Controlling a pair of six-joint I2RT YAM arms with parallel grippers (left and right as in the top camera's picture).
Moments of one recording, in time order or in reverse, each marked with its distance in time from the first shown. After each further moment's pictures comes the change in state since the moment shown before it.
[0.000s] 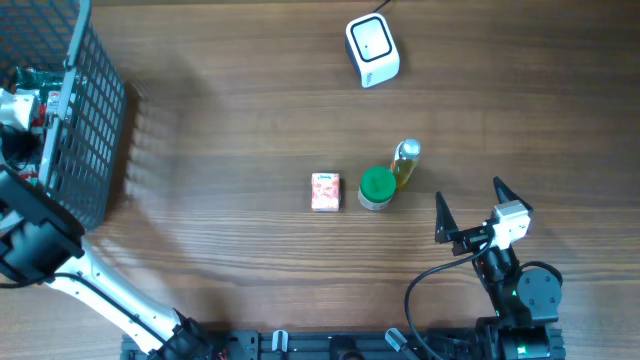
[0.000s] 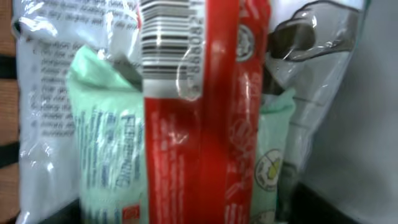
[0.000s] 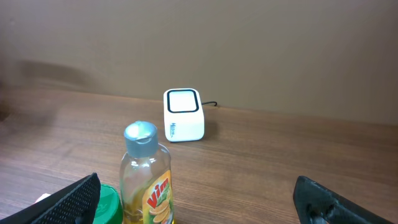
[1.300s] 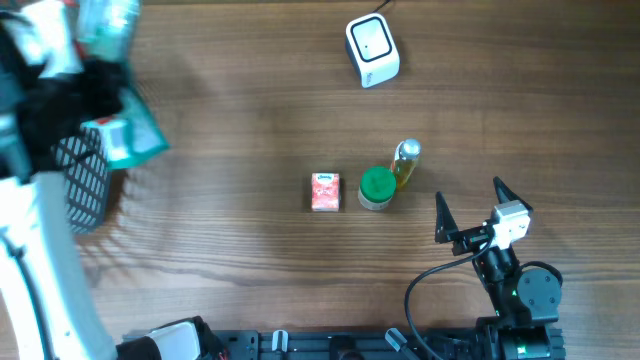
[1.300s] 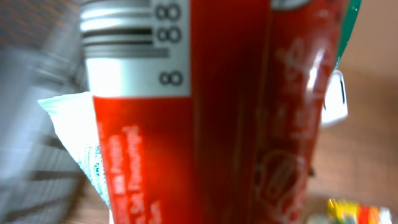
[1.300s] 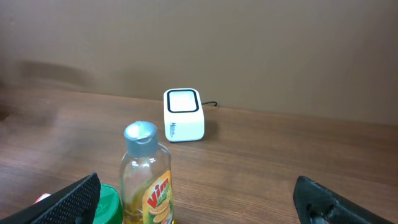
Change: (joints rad) left arm -0.526 -0.876 -0.139 -0.311 0.171 -0.768; right arm 0.000 0.000 0.000 0.000 0.000 0.000
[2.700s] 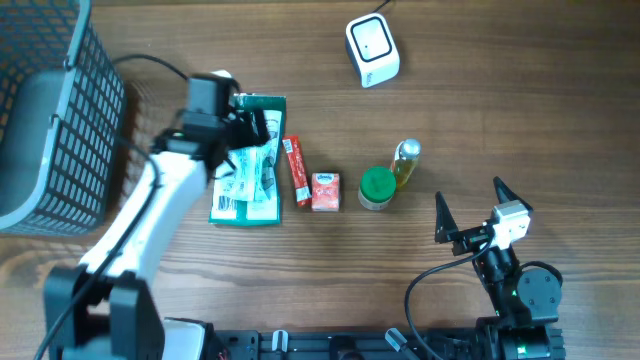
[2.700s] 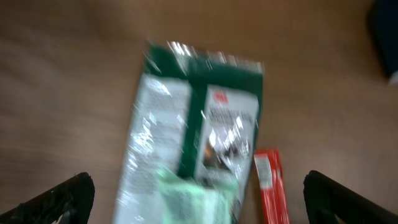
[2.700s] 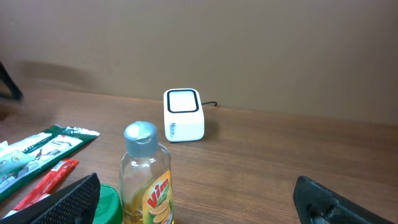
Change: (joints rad) left arm -0.376 0.093 -0.698 0.707 -0.294 -0.254; right arm 0.000 0.000 0.000 0.000 0.000 0.000
